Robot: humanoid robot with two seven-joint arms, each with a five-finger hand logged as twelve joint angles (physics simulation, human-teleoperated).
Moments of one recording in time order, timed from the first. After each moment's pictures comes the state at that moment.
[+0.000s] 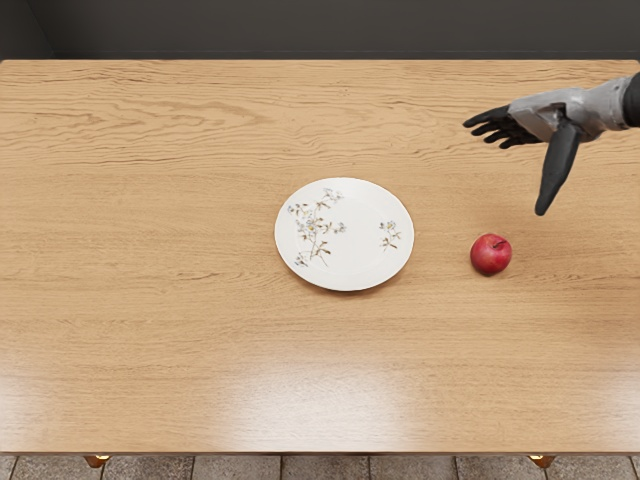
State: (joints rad) left arm 0.00 0.00 -0.02 -0.32 0.01 -0.02 0.13; right arm 1.66 -0.70 -0.53 0.95 -0.36 0.61 0.08
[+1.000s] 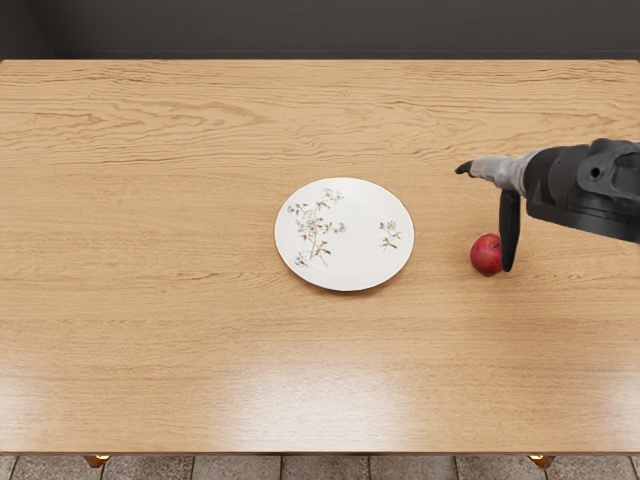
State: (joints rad) left arm 0.00 0.00 -0.02 -0.32 0.01 -0.02 0.13; right arm 1.78 -0.60 -0.61 1.61 -0.47 -0.18 -0.57
